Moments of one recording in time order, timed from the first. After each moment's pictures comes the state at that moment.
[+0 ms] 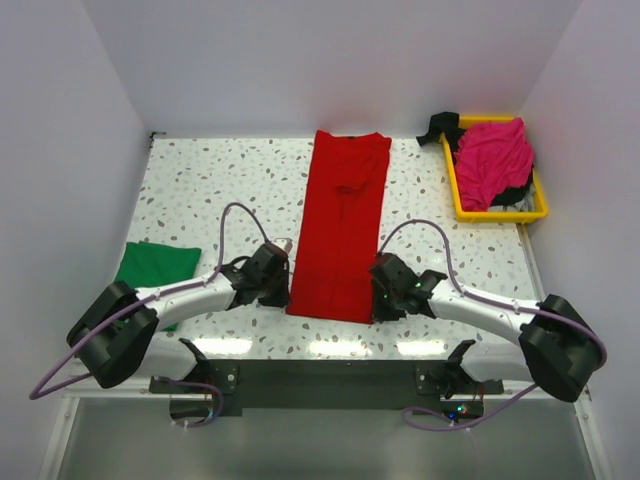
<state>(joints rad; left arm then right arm) -0.74 1.35 0.59 -0.25 0.00 -0.65 0.81 1.25 0.58 -0.47 0.04 0.79</state>
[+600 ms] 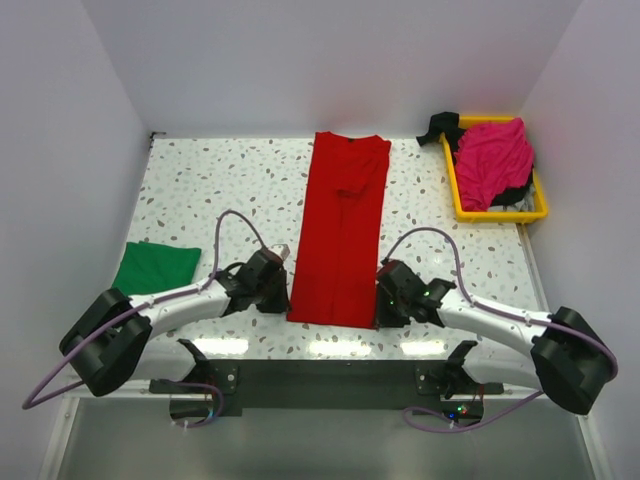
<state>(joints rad) -0.74 1.29 0.52 -0.22 0.08 -0.69 0.80 1.16 0.50 -0.46 0.02 0.82</state>
